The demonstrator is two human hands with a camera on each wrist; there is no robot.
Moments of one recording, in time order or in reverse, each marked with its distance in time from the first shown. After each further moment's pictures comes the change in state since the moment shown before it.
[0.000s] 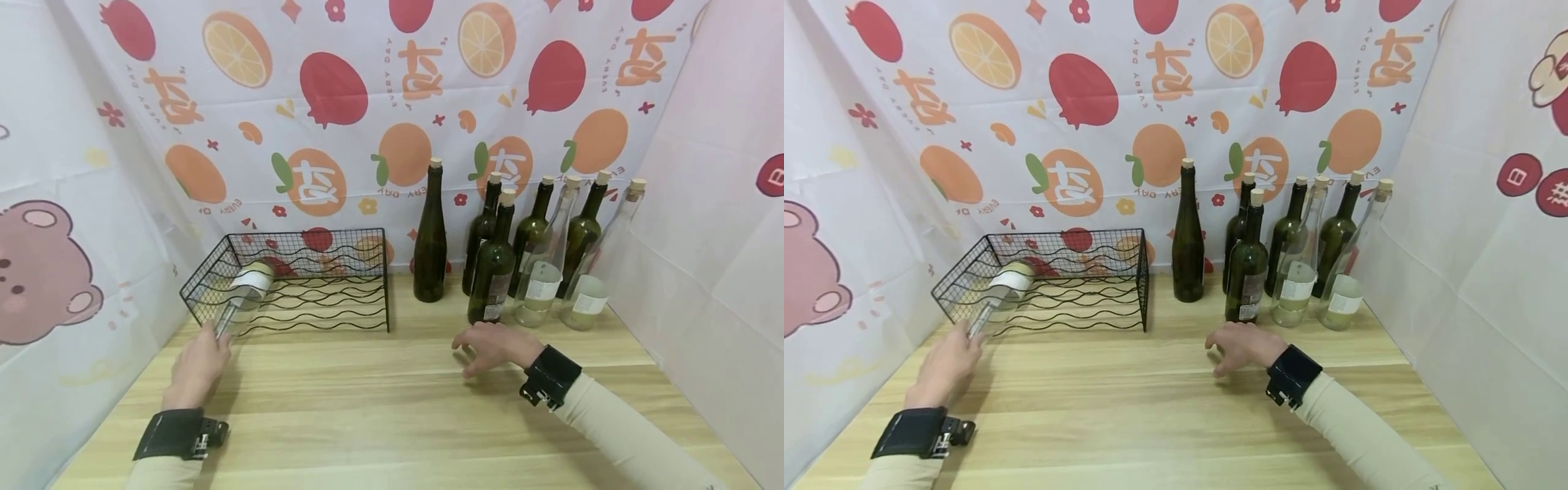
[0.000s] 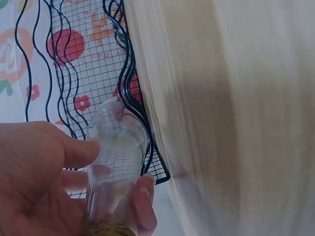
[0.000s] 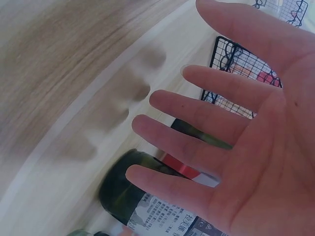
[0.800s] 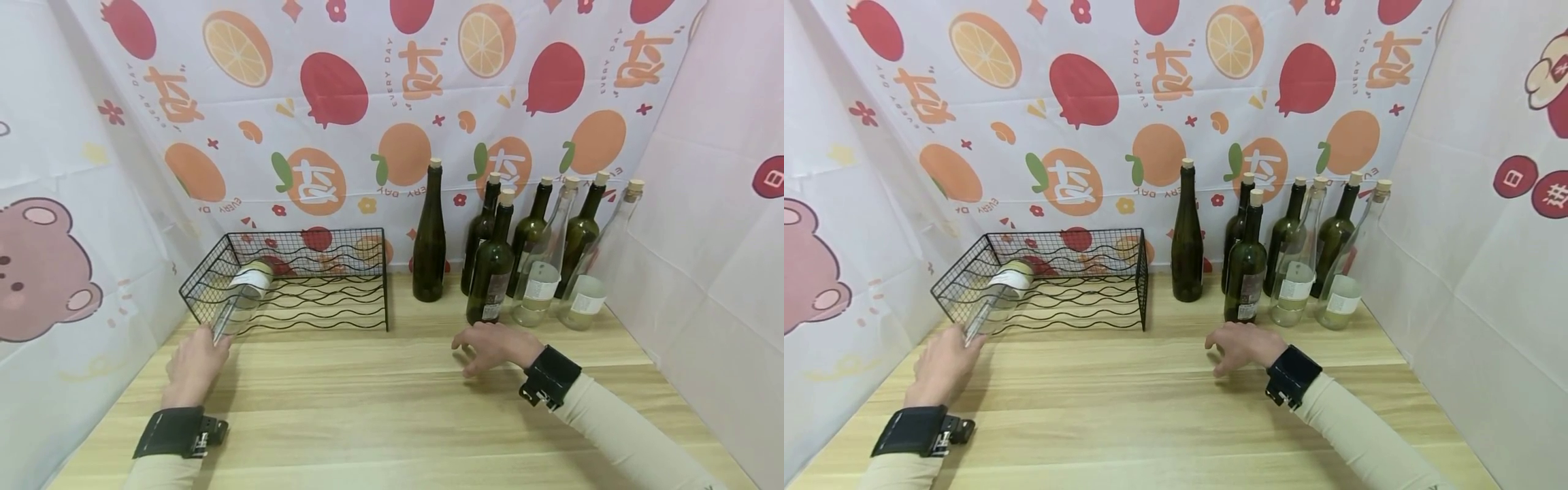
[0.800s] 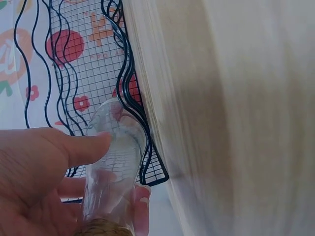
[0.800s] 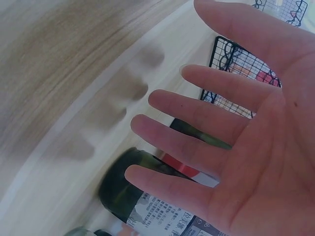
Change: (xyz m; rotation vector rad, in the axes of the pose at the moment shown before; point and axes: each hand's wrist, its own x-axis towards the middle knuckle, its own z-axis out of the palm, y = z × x) left_hand -0.004 0.000 0.002 -0.010 0.109 -0.039; right_hand -0.002 -0.001 -0.001 0.009 -0.023 0.031
